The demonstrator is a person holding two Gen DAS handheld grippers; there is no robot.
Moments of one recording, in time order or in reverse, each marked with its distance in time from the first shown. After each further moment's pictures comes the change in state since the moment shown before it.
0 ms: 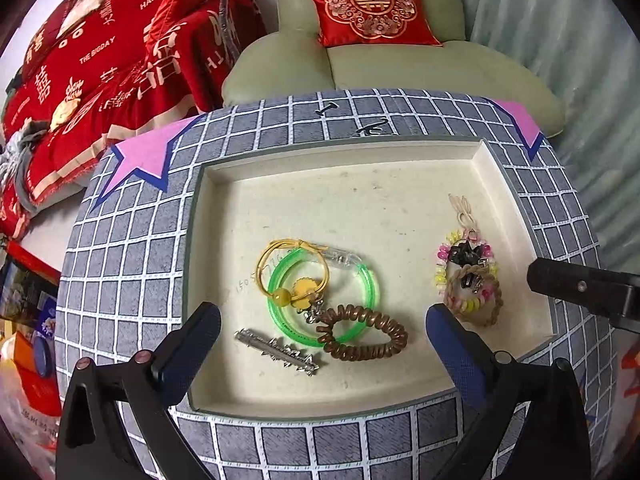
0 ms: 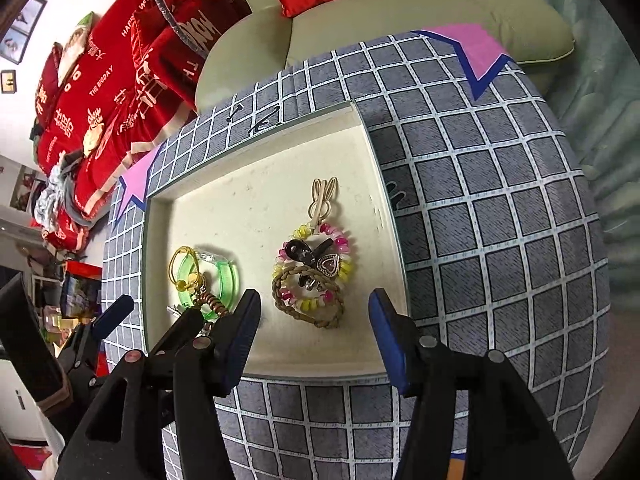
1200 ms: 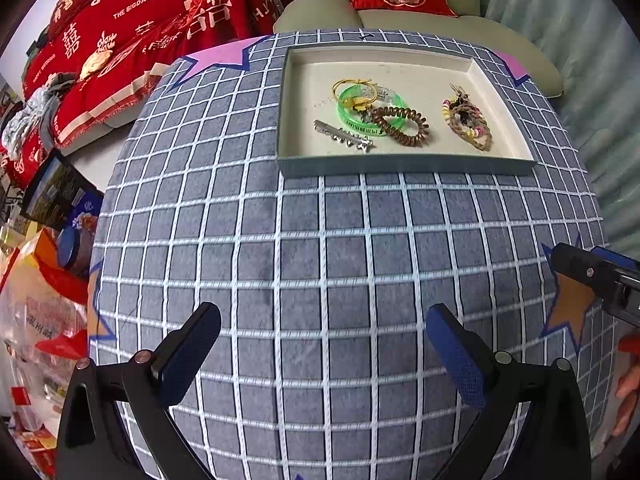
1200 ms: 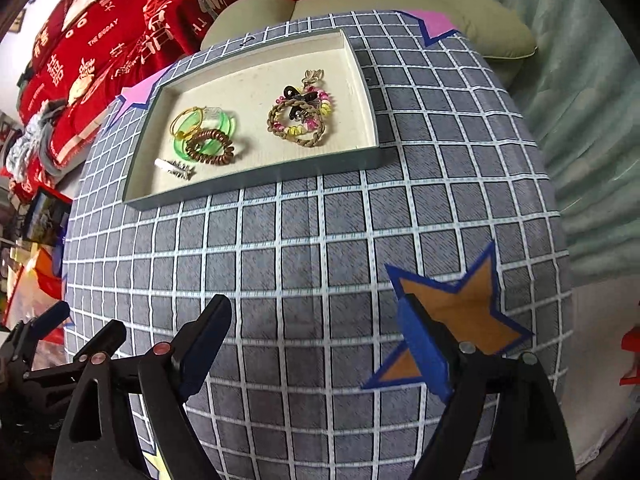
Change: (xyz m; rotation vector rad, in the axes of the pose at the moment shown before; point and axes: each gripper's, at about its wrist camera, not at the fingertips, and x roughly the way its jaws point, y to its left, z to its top) left arm -0.092 0.041 -0.161 -0.056 0.111 0.032; right arm -0.042 0.017 -0.160 -0.124 -0.011 -0.192
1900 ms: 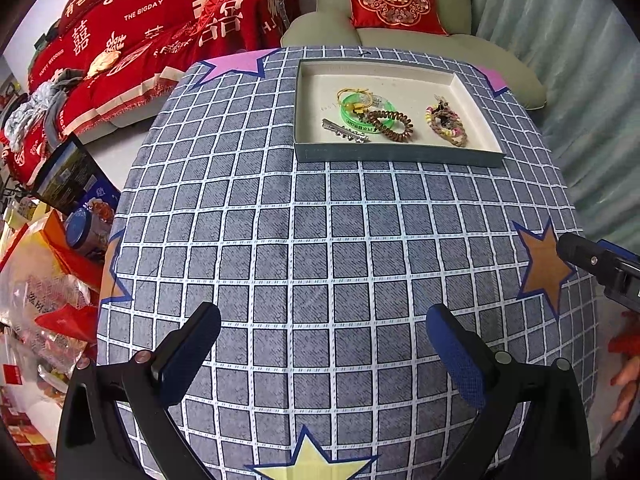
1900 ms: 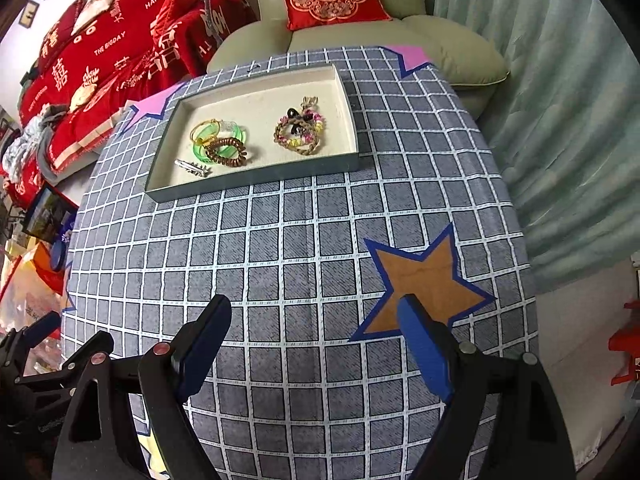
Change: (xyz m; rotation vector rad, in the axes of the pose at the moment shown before) left arm -0.051 0.017 -0.048 -0.015 -0.065 -0.041; right arm -0.061 0.011 -0.046 -0.010 -0.126 -0.062
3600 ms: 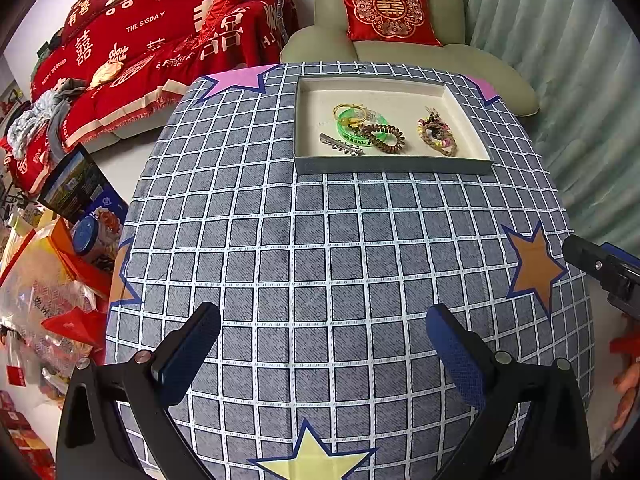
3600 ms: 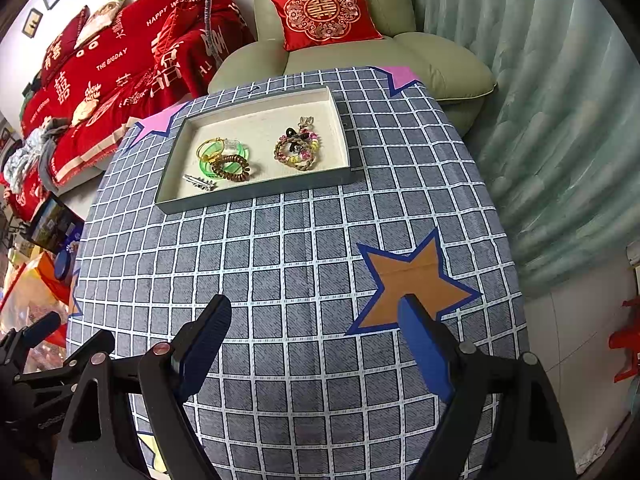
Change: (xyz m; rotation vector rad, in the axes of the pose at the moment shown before) left arm -0.019 -0.001 -0.004 0.005 -0.045 0.000; right arm -0.027 0.002 -0.012 0.015 -0.062 -0.012
